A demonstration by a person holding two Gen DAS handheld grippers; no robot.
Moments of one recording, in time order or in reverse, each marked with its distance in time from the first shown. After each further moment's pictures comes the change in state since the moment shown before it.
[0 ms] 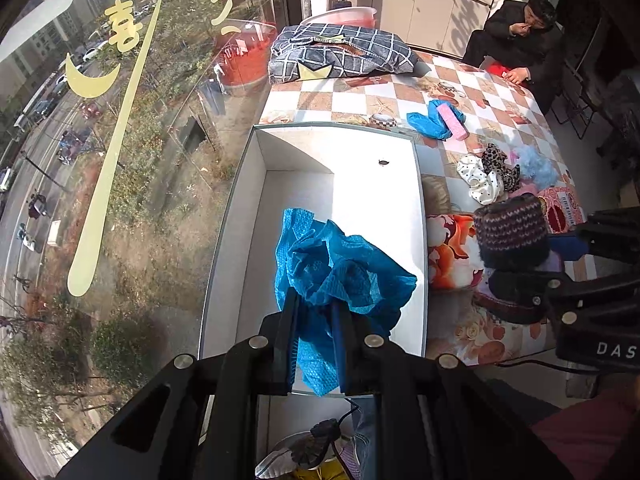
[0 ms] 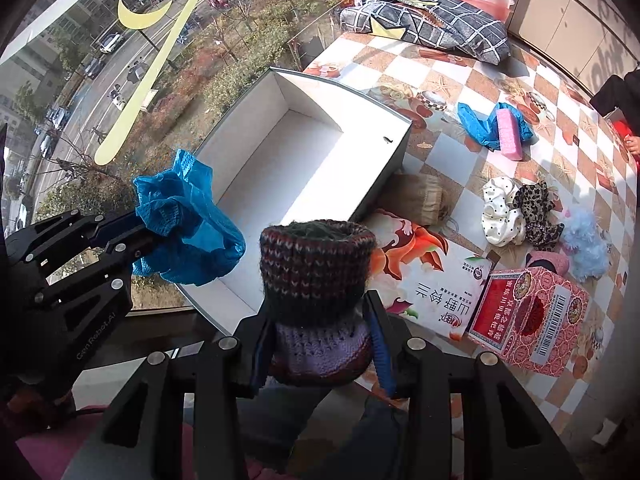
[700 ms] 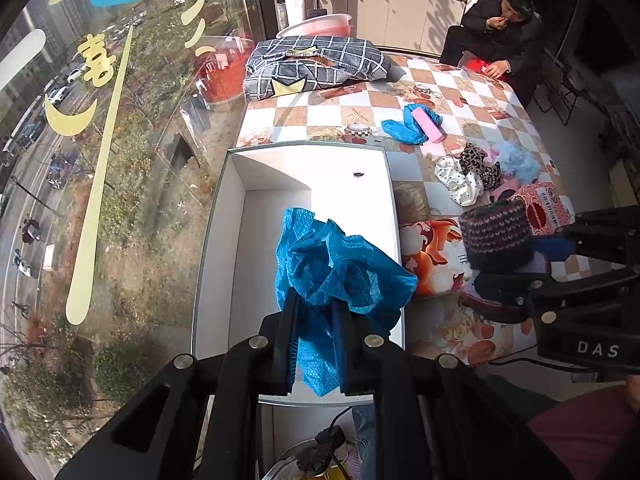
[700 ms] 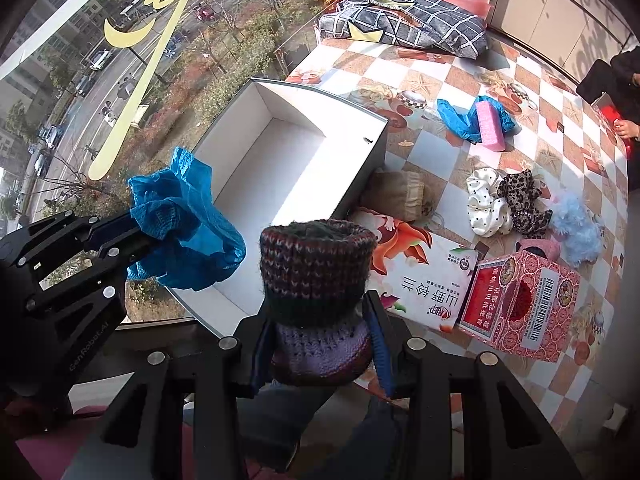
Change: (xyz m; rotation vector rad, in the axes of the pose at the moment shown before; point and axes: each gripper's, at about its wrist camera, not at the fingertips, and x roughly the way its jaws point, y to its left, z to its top) left arm -0.012 -0.019 0.010 0.080 -0.035 -0.029; right arm -0.009 -0.015 -0.010 0.059 -0.033 -0.010
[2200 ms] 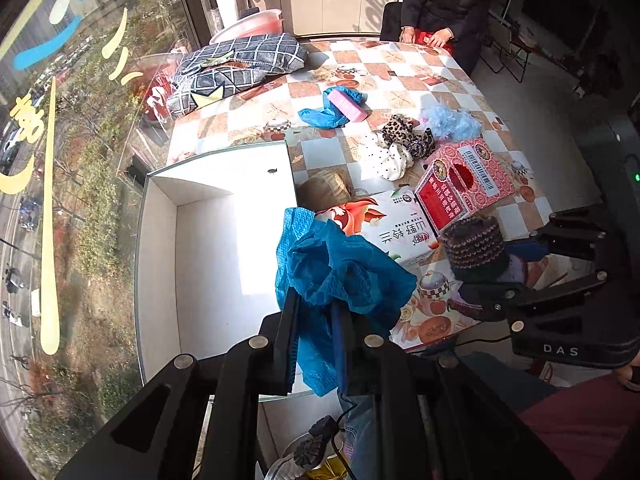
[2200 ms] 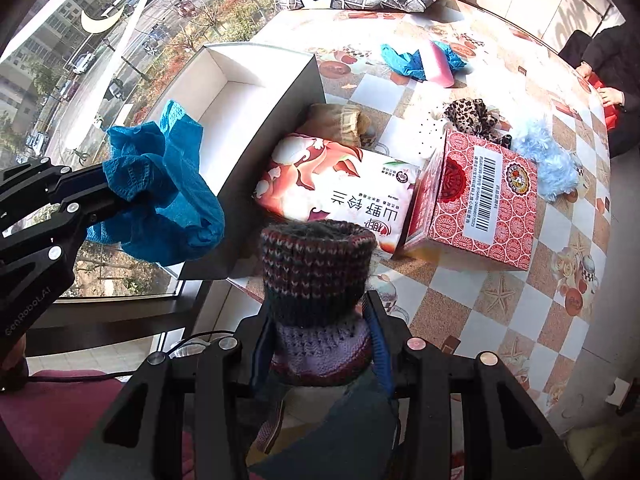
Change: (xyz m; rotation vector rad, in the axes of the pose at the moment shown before) left arm -0.009 -0.071 -0.003 0.161 0.020 -0.090; right arm -0.001 -0.060 -0.069 0.043 0.033 -0.028
